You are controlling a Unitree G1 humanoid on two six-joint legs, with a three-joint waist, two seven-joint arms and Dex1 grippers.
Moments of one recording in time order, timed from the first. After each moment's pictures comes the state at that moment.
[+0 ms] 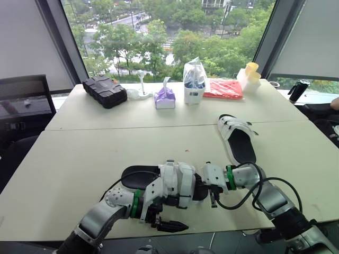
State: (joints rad) left arm -0.18 0.48 -0.40 -0.21 -0.36 0.45 -1.08; right arm -0.35 -0.63 0.33 0.02 0.04 -0.02 1.16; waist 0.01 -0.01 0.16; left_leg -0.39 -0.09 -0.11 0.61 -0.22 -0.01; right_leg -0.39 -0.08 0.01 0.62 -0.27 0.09
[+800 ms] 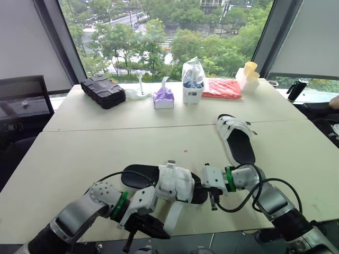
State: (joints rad) left arm -0.21 0.76 -0.42 -0.42 -0.42 0.54 -1.30; right arm -0.35 -0.63 0.35 -0.01 0.04 -0.01 1.18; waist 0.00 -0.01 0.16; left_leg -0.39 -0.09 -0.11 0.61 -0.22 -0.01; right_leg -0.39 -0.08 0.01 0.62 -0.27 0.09
